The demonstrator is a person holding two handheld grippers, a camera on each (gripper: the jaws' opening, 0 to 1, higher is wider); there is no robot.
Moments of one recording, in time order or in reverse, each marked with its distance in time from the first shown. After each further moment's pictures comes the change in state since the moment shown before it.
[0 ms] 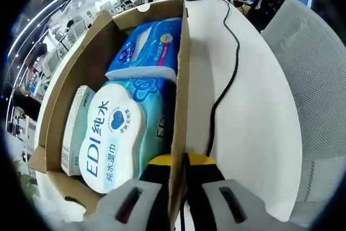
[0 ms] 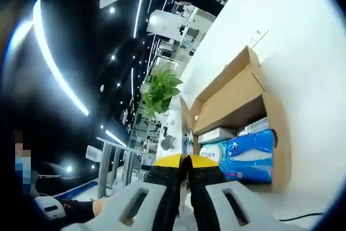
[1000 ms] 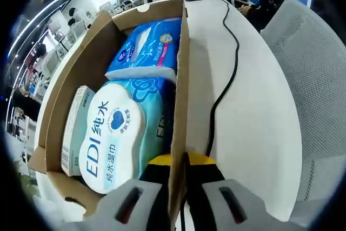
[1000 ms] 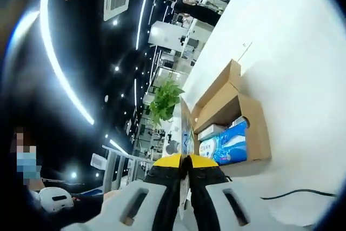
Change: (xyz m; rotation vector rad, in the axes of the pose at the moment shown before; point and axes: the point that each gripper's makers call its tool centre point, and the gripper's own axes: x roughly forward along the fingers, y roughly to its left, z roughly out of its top) left arm 0.000 0.000 0.000 0.004 -0.001 -0.003; right arm -0.086 -0.001 -0.015 0.029 -0.095 0.023
